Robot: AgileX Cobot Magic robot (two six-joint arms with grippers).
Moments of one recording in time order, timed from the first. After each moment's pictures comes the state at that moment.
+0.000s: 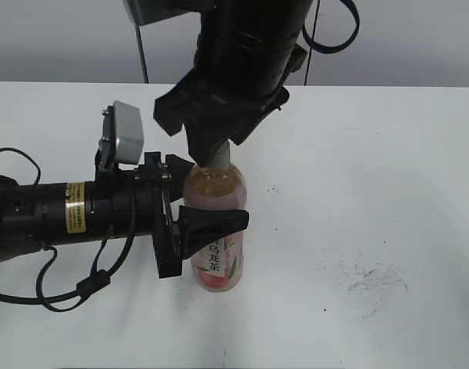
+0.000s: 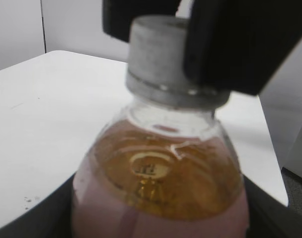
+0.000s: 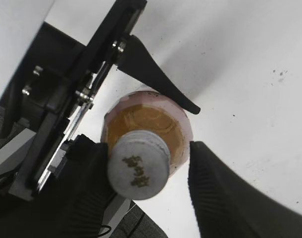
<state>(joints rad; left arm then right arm) -0.39 1.94 -0.64 1.05 -1.22 -0.41 0.80 1.87 -1.72 0.09 1.22 -0.10</state>
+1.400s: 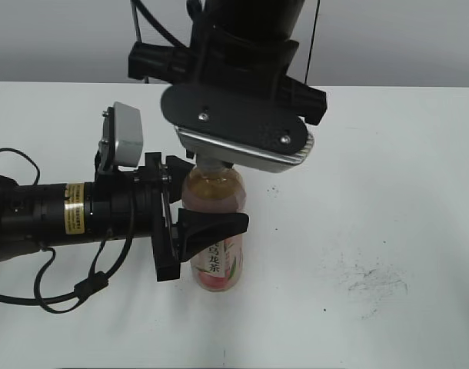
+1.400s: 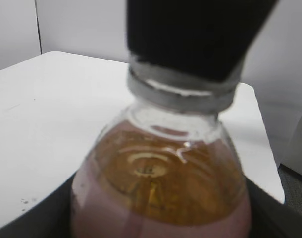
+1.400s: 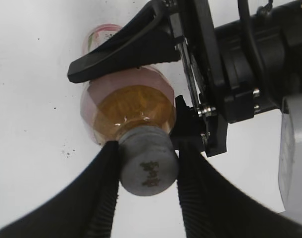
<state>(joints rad) -0.39 1.94 -0.64 1.06 -1.22 -0.41 0.84 1.87 -1.72 0.10 1.23 -2.34</state>
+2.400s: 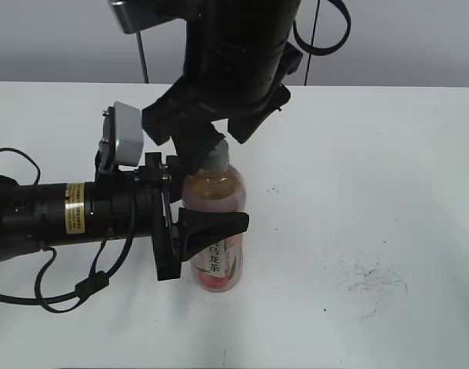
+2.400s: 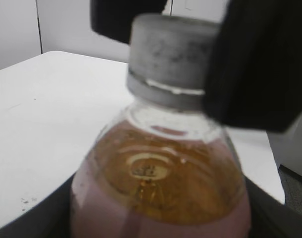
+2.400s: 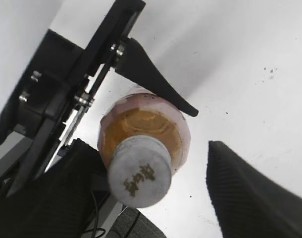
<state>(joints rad) -0.39 1.94 -0.64 1.06 -1.22 -0.41 0.85 1.87 -1.72 0.02 1.22 -0.02</state>
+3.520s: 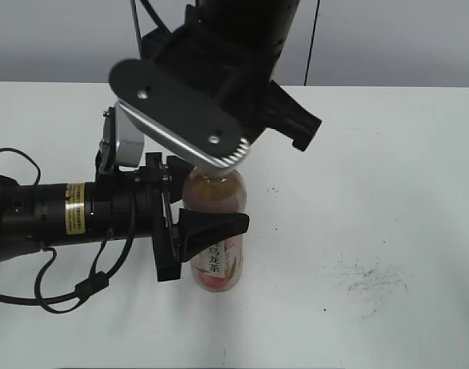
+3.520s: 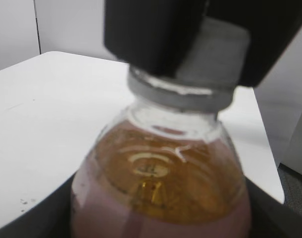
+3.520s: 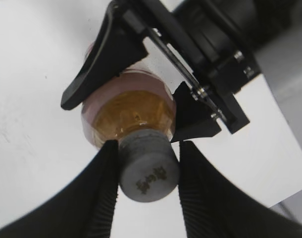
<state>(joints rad) -0.39 1.94 -0.64 1.07 -1.22 -0.41 0.86 1.87 -1.72 0.04 1.23 -1.85</state>
